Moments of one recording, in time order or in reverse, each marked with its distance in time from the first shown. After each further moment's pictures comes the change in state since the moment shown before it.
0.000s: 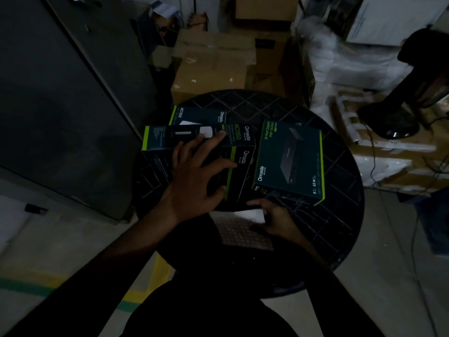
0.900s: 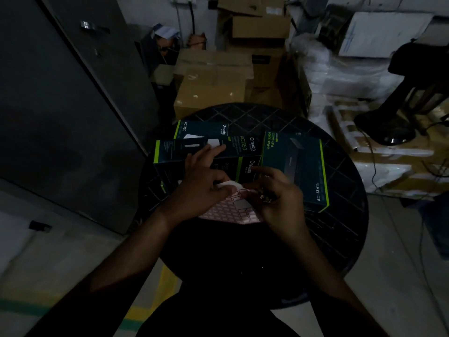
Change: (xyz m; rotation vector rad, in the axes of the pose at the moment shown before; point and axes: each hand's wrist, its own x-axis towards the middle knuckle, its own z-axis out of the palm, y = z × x) left_hand 0.011 -0.013 -0.018 -0.328 -0.246 -0.146; right_hand -0.004 -0.121 -0.019 0.065 0.568 -0.364
